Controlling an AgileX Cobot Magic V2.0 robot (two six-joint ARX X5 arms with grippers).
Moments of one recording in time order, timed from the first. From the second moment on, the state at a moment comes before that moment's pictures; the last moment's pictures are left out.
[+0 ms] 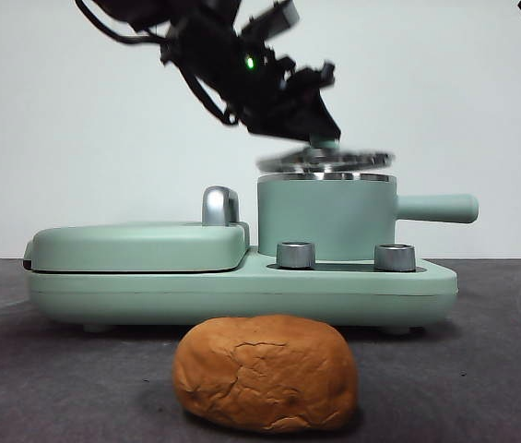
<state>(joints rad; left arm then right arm) -0.61 1.89 1.51 0.08 0.28 0.17 0.20 0.65 0.79 -0.51 -0.28 -0.41</state>
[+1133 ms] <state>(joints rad) -0.44 1.10 1.00 -0.24 0.27 0.03 0.50 0.74 0.79 -0.52 -0.29 -0.41</state>
